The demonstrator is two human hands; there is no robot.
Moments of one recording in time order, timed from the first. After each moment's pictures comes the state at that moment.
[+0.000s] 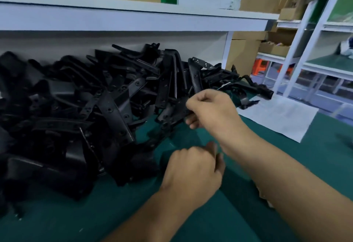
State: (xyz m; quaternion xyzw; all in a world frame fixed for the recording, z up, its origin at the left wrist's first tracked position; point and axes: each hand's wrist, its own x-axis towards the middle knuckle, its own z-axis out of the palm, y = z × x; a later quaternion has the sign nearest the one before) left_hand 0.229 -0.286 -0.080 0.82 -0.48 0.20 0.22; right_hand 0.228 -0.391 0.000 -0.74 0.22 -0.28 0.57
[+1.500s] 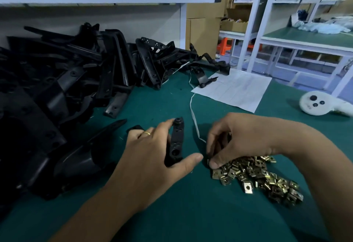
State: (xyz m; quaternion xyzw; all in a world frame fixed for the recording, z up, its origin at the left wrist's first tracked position) left_hand 0.225 -0.297 -0.074 0.79 -0.54 0.01 0.28; right_hand 0.086 -0.495 -0.019 -0.93 0.16 0.09 0.31
